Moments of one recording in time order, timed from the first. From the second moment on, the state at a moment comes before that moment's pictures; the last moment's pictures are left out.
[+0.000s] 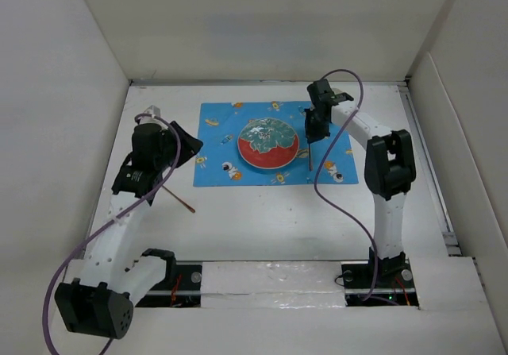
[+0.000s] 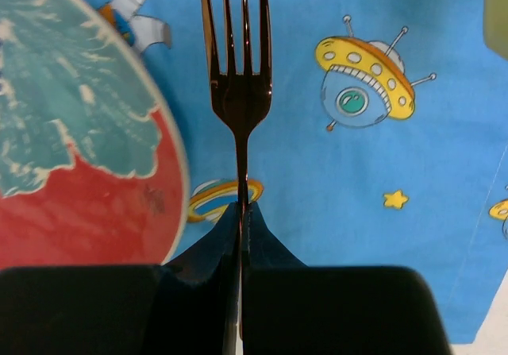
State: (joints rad) left arm -0.18 0.97 0.90 -0.43 0.11 -0.73; right arm 0.32 2.09 1.75 -0.78 0.04 0.36
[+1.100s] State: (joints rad) left arm 0.20 1.27 0.80 -0.66 -0.07 -0.74; right arm 0.46 1.75 1.67 -0.65 -0.10 0.41
